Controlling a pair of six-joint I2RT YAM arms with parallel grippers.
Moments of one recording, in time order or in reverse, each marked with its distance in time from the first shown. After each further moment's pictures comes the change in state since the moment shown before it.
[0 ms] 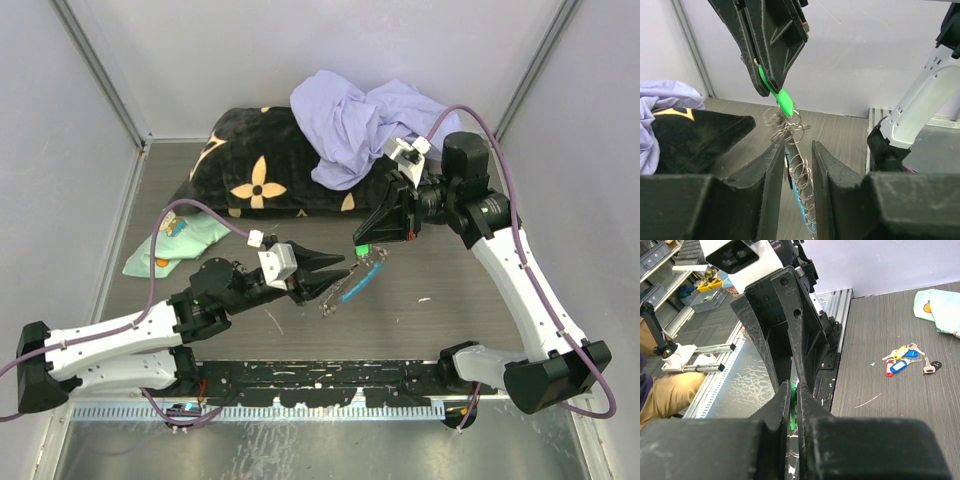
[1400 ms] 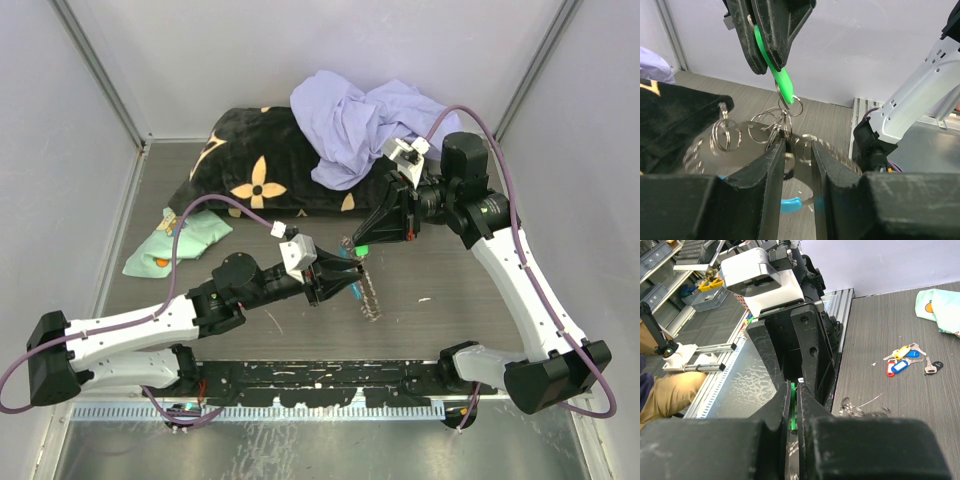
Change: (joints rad) left arm 0.025 0.108 0.013 0.016 0.041 -0.131; right arm 0.006 0.000 -0.002 0.000 0.000 0.001
